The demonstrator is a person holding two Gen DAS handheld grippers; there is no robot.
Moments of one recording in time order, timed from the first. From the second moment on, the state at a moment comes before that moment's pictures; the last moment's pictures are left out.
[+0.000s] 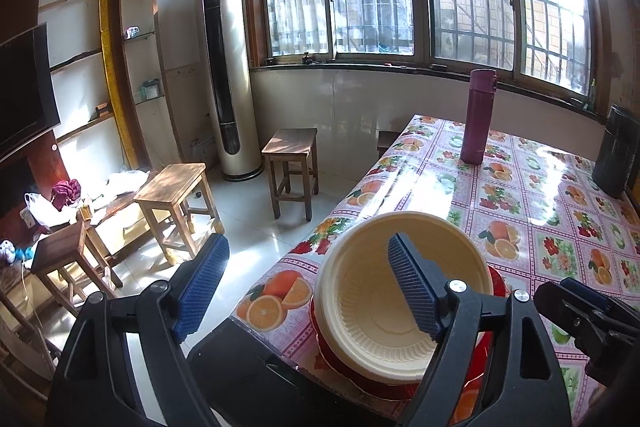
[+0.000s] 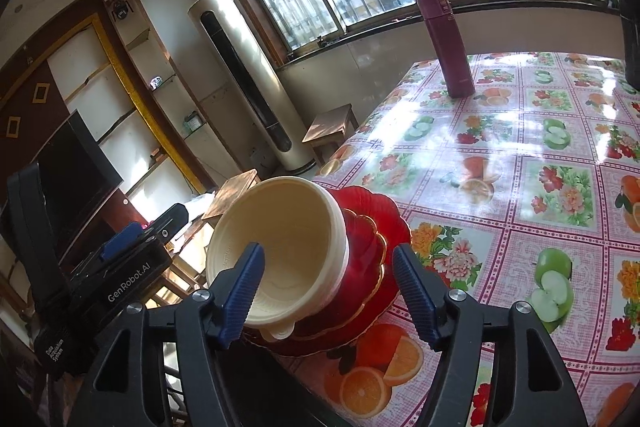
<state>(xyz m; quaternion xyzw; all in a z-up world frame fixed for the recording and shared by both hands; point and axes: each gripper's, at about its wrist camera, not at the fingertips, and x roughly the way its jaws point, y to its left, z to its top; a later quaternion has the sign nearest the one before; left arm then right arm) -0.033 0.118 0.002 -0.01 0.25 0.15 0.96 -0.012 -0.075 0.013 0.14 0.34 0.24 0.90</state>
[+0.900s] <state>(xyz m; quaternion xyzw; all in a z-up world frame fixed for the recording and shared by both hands) -0.071 0.087 0.020 0.02 0.23 0.11 0.97 -0.067 -0.092 0.025 0.12 0.28 0.26 0.92</state>
